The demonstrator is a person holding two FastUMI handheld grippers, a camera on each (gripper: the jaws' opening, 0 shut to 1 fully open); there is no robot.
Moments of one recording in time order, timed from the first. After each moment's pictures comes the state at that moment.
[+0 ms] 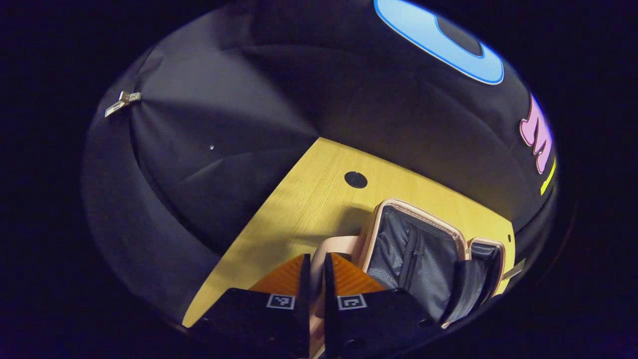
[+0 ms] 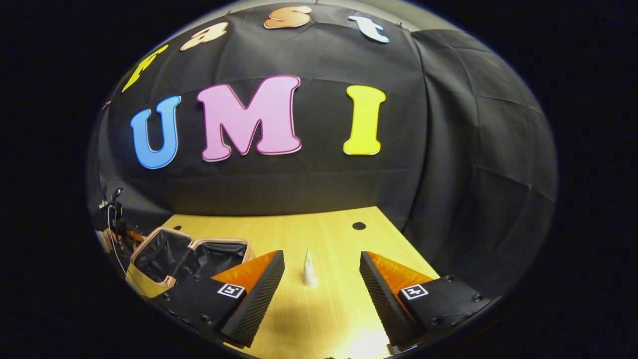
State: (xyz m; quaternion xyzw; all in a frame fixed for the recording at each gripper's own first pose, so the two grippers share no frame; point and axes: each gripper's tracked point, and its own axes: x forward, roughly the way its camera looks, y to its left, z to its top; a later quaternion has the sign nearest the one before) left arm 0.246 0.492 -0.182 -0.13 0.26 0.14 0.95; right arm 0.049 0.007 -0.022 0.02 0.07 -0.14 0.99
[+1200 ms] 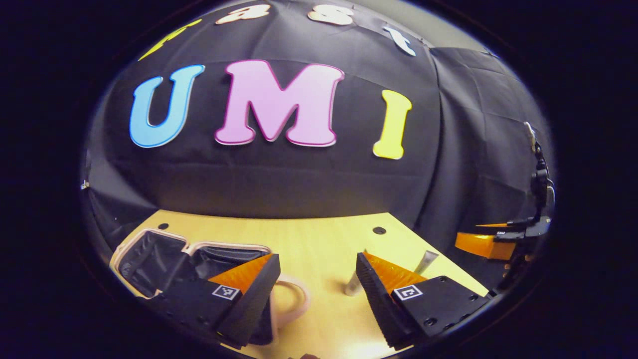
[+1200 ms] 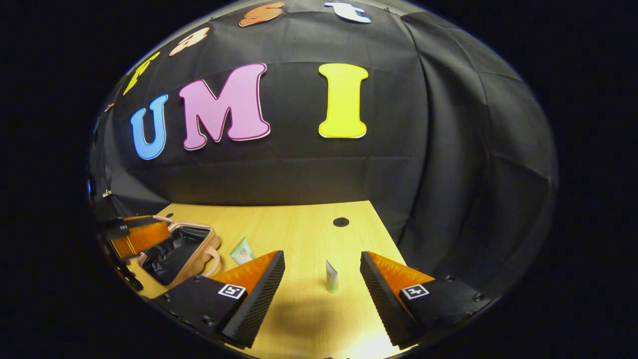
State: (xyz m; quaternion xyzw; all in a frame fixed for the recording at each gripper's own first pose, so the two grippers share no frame) left arm 0.143 -0.140 -0.081 -0.01 0.04 -0.12 0.99; right arm 0.092 -0.137 -0.102 0.03 0.12 -0.06 0.99
